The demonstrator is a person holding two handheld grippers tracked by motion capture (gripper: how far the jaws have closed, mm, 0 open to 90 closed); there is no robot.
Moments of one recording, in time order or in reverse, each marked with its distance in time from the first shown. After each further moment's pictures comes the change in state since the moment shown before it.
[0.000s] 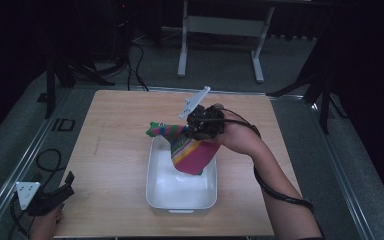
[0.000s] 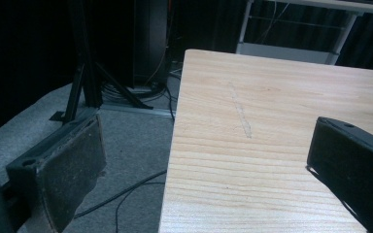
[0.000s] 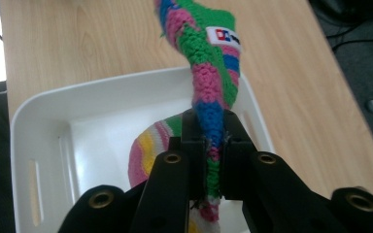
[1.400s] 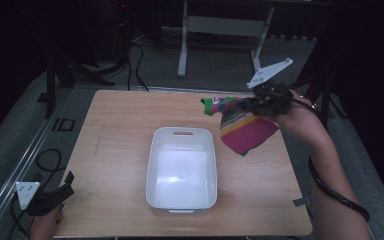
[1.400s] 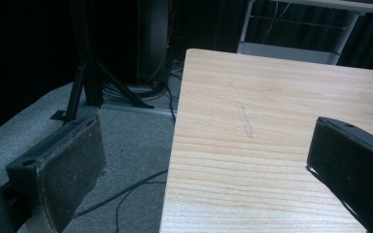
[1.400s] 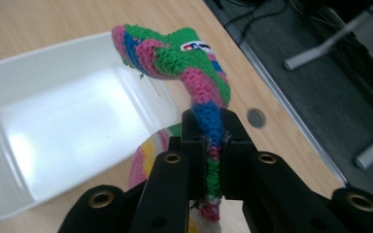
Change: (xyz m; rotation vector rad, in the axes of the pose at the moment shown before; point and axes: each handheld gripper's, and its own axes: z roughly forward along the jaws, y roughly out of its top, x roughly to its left) left arm 0.000 0.000 0.000 0.002 0.004 -0.003; right arm -0.054 -0.078 -0.112 -0.018 -0.247 0.219
